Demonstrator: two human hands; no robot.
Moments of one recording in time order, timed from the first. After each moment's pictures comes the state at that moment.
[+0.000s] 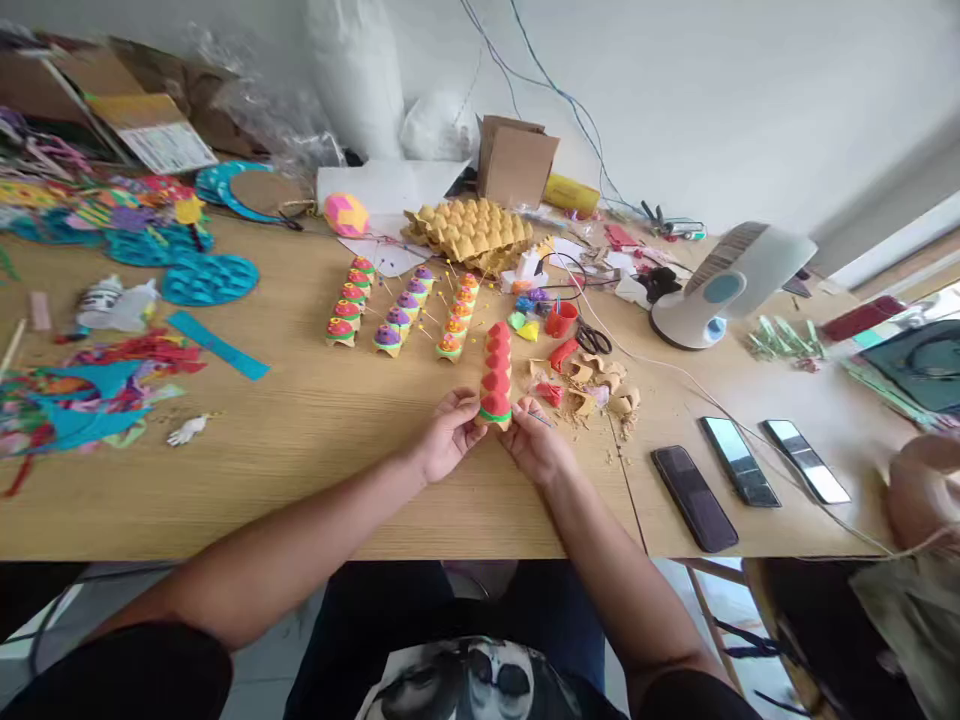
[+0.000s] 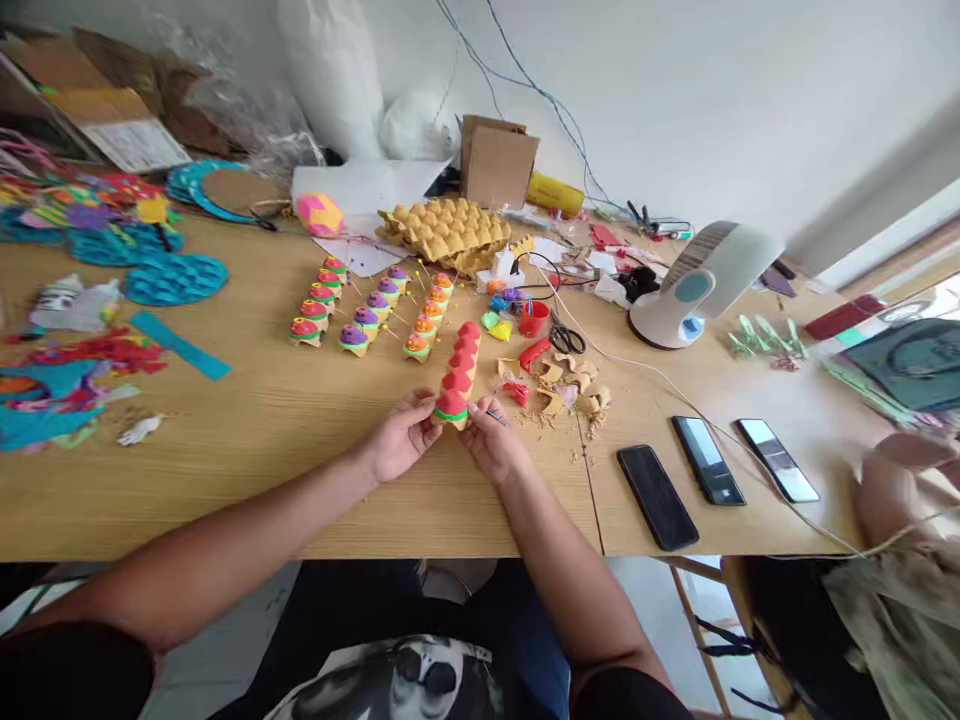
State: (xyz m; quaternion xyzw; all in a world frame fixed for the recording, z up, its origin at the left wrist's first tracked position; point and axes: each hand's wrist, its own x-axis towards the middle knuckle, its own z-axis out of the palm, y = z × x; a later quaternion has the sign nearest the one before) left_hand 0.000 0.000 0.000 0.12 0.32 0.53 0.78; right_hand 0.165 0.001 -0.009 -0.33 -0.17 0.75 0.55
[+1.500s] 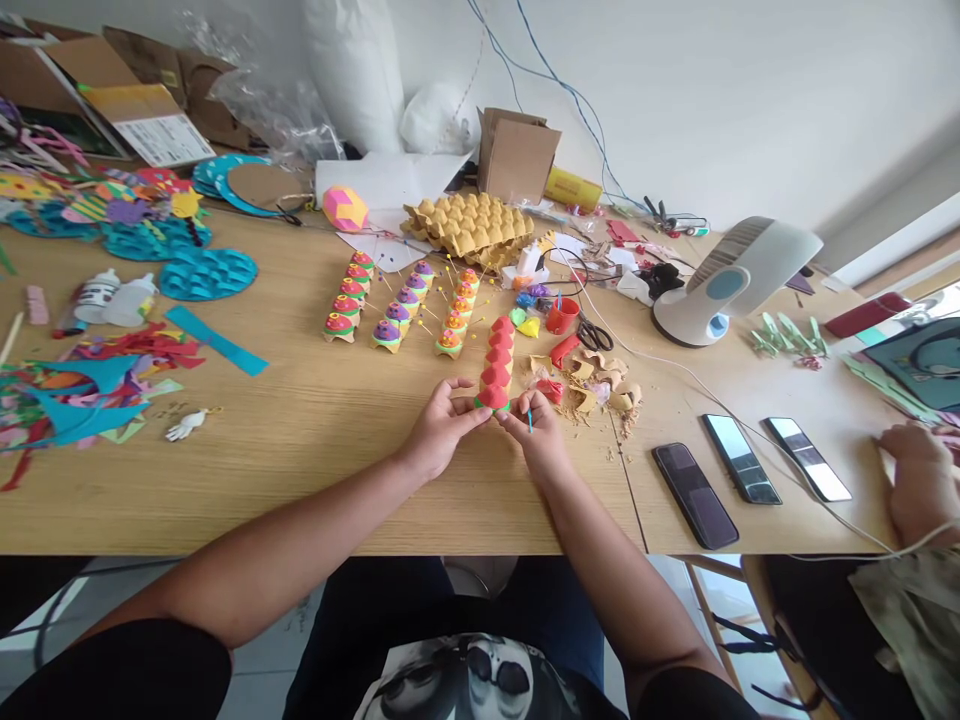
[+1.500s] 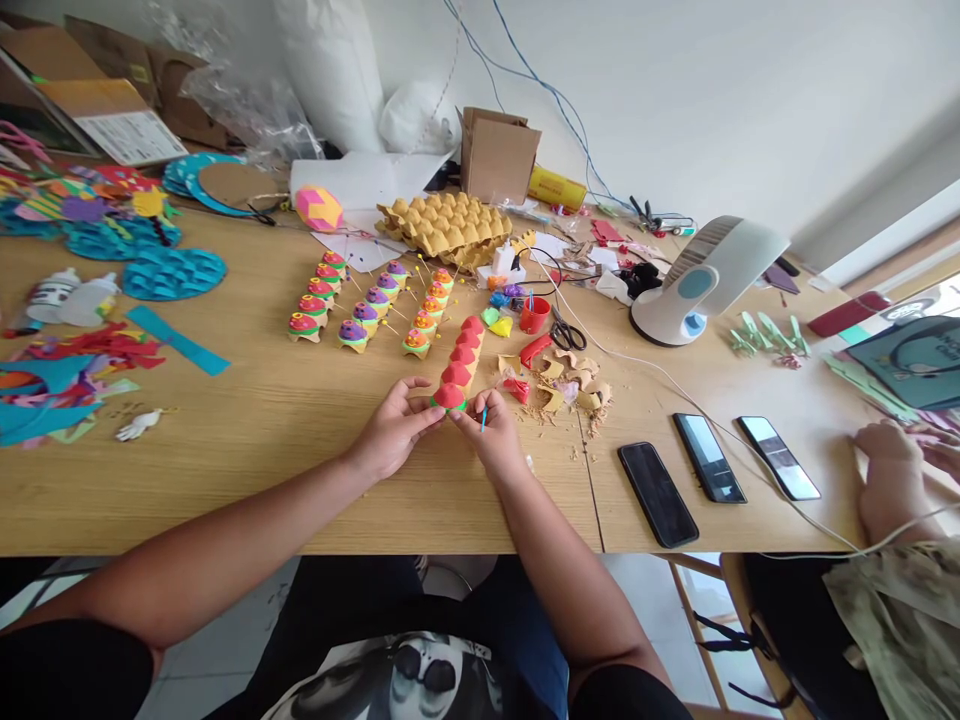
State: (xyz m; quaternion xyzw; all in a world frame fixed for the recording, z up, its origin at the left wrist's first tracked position) left_hand 0.000 -0.006 -0.004 0.29 0.36 0.55 0.69; right_hand 0.162 -0.007 0.003 -0.43 -0.44 0.57 0.54
